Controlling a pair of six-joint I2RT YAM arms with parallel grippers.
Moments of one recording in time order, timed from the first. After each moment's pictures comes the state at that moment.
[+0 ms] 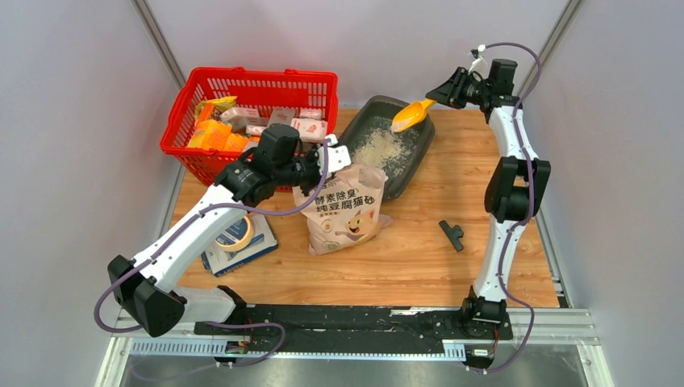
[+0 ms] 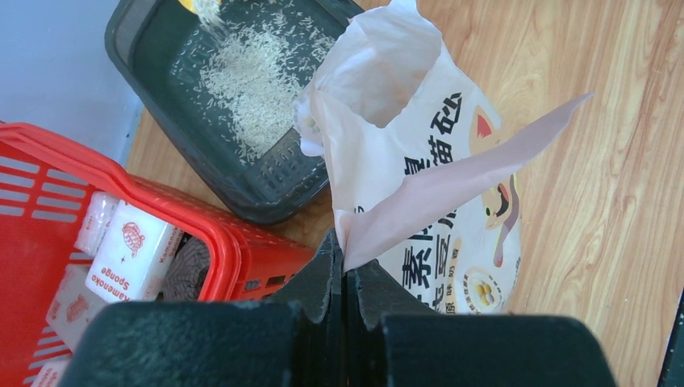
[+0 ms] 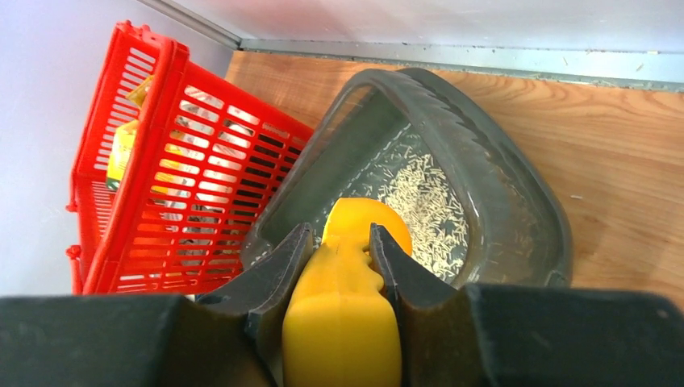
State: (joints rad) left arm -0.63 1.28 1.31 -0.59 0.38 0.62; right arm -0.13 2.27 2.13 -0.27 -0.91 0.46
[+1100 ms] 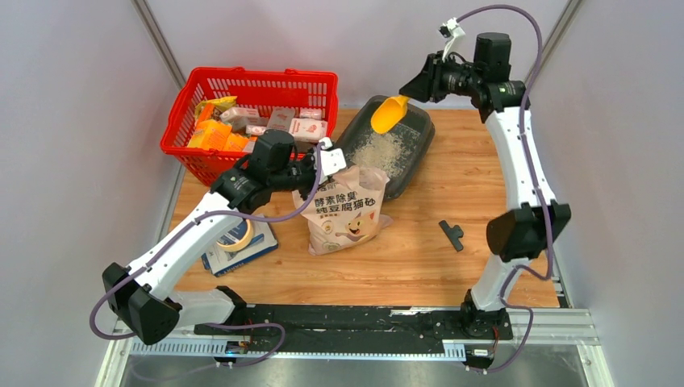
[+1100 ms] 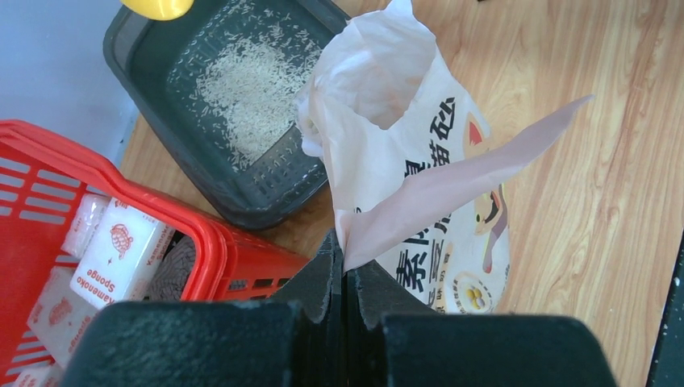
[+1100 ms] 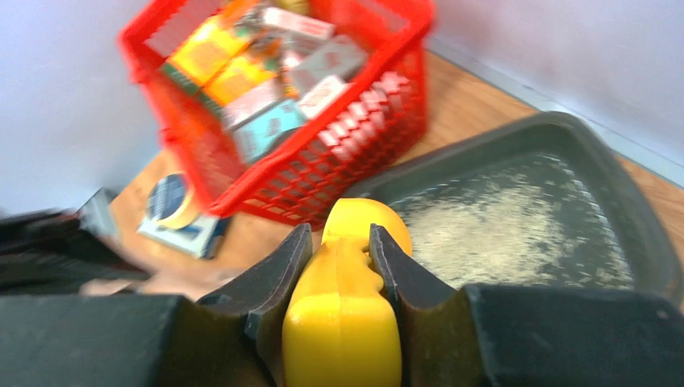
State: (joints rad) left arm -0.63 1.23 1.25 -0.54 0.41 0.57; right arm 0.08 1.88 2.10 -0.62 -0.79 0.09
